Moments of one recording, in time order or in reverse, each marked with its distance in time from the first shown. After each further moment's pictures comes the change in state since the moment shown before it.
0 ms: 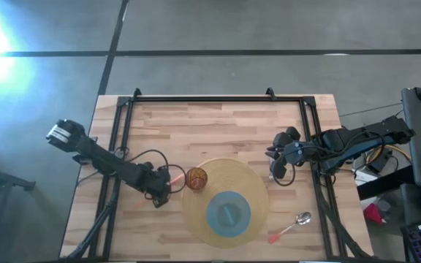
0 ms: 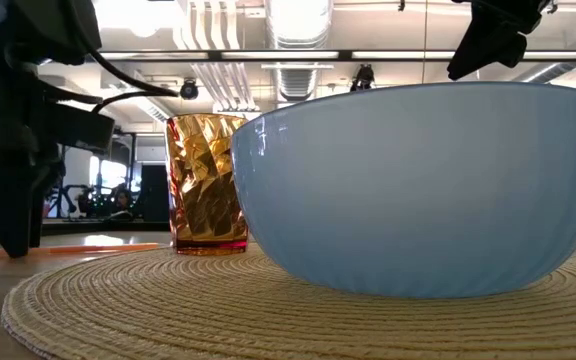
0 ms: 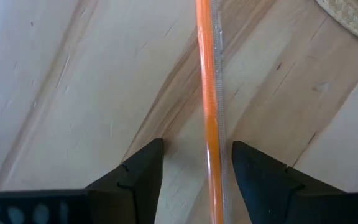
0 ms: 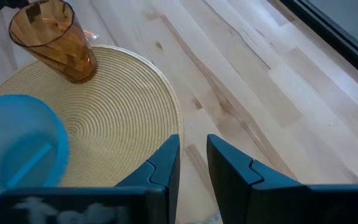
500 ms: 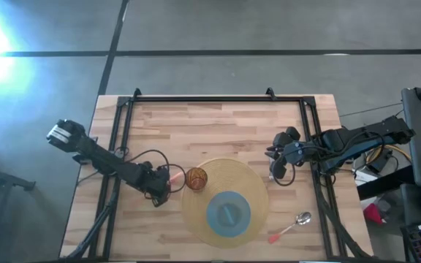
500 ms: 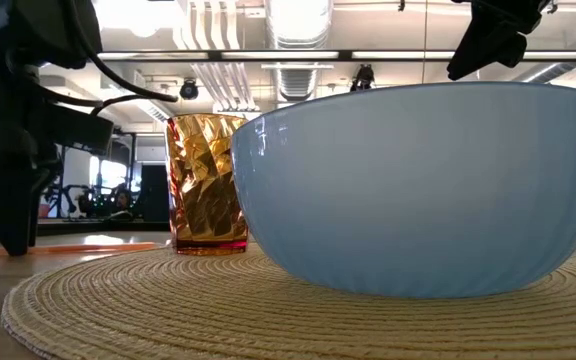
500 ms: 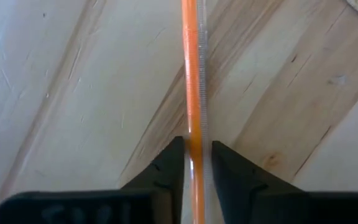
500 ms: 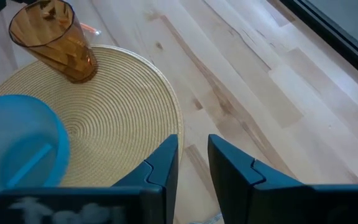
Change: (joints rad) left arm 0.000 0.025 0.000 -0.056 0.012 0.001; right arm 0.000 0.000 0.000 0.000 0.000 0.000
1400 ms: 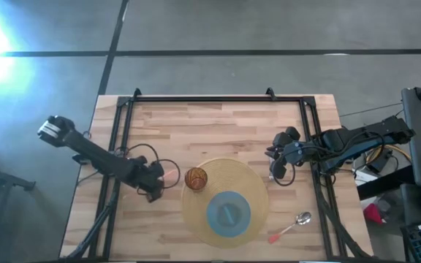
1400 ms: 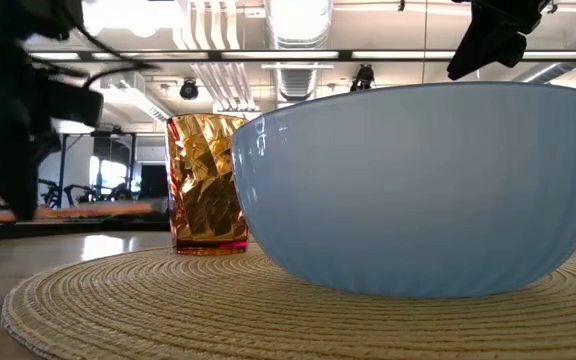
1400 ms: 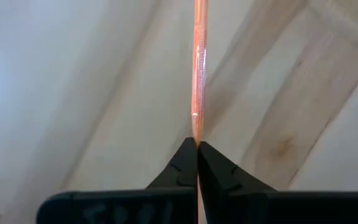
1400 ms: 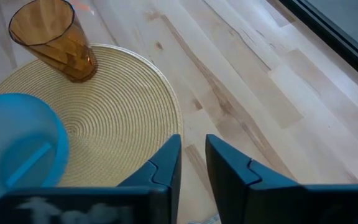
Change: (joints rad) left arm 0.000 -0.225 -0.007 -0.115 -0.090 0.025; right arm 0.000 0.000 0.000 0.000 0.000 -0.007
